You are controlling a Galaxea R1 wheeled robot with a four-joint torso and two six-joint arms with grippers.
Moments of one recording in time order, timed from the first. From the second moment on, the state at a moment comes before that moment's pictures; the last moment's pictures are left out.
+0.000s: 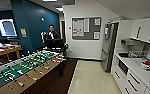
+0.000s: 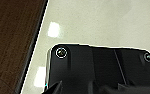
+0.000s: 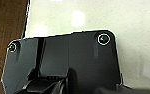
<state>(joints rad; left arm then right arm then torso) 1.49 2.95 -2.71 -0.05 -0.16 -0.02 -1.47 3.04 -2.80 -0.10 0.02 0.16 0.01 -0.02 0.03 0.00</state>
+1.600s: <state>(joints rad) 1.48 2.96 -2.72 -0.05 -0.16 -0.02 -1.48 3.04 -2.79 -0.10 0.02 0.16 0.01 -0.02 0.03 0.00</state>
